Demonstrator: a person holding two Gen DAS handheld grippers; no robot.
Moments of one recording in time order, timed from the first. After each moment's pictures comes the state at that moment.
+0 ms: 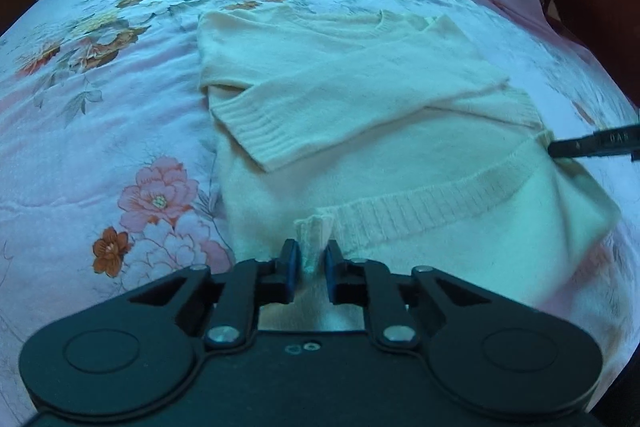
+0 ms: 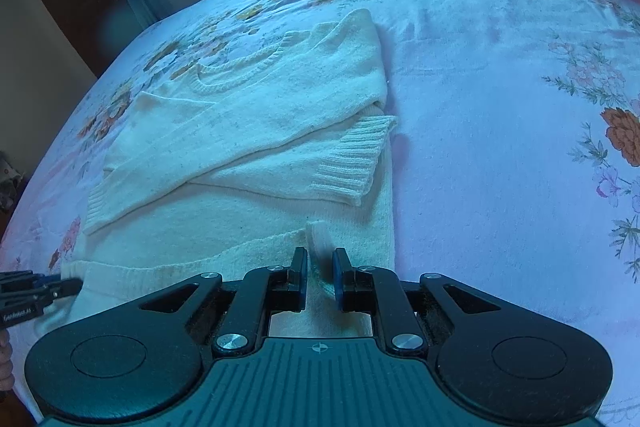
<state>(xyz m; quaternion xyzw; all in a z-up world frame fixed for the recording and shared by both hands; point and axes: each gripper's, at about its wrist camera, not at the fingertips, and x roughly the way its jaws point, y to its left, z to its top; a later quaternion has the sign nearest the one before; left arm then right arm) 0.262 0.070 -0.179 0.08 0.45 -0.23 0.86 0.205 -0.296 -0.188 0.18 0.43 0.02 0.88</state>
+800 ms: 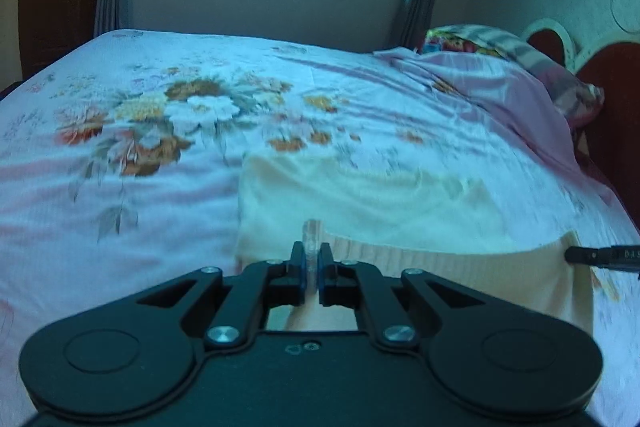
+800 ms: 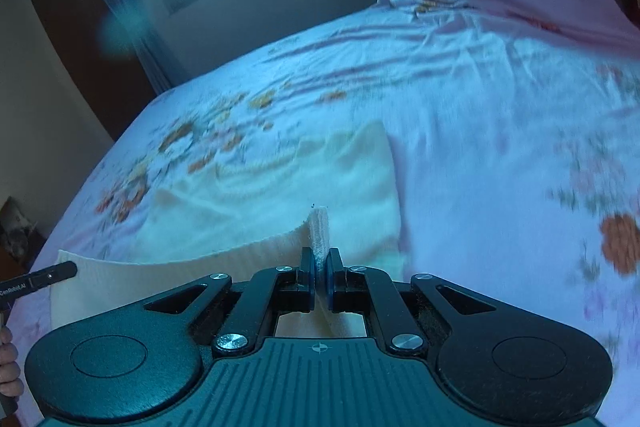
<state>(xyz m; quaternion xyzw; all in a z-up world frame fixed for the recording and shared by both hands) 0.335 0.066 -0.102 -0.04 0.34 -0.17 0.93 0.250 -0.315 -0.122 0.20 0.34 0.01 0.92</state>
